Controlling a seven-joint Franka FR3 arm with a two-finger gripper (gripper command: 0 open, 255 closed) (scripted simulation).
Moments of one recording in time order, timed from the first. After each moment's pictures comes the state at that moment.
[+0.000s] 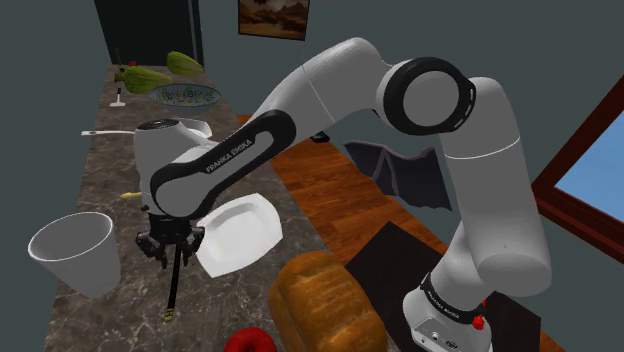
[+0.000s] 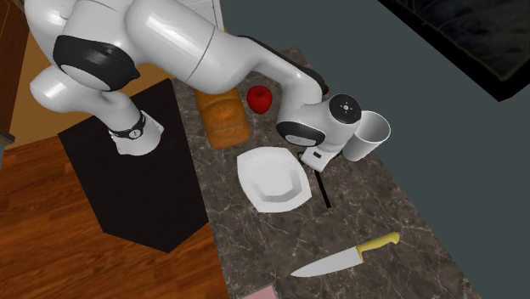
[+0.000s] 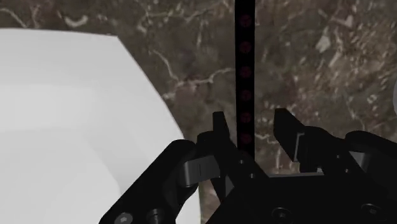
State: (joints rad) arm 0.28 0.66 0.40 -1.69 -0.12 2.29 1.21
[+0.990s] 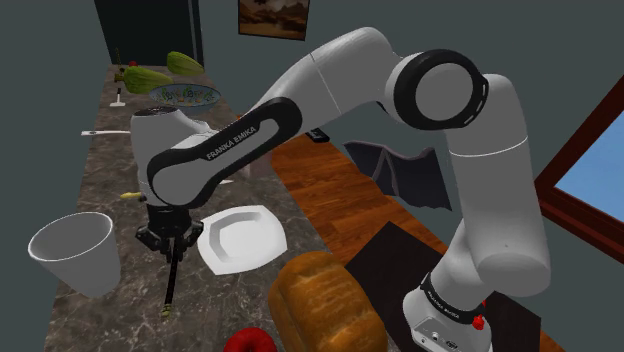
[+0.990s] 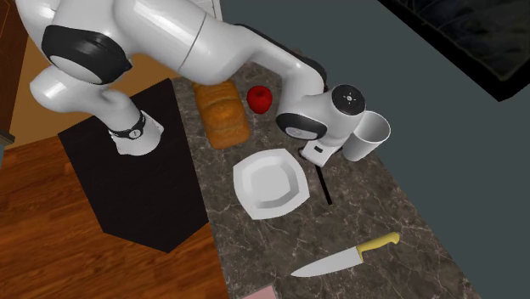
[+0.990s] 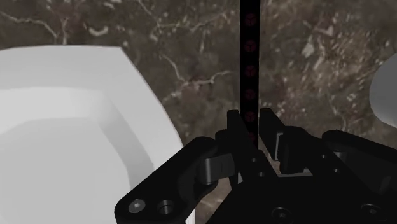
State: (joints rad) arm 0.26 0.62 0.42 -1.70 -0.10 2.24 1.21
